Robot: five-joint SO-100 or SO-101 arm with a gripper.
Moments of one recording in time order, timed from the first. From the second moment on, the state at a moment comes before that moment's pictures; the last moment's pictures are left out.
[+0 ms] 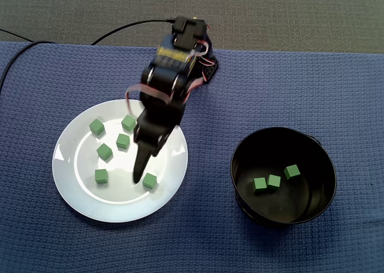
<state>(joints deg) 15.8 64.5 40.0 98.5 18.0</state>
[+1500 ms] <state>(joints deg) 19.6 39.6 44.0 92.6 12.3</state>
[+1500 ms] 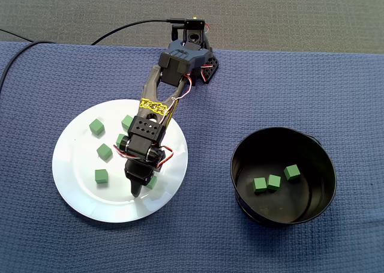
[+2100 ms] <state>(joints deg) 17.8 38.5 41.8 92.2 10.5</state>
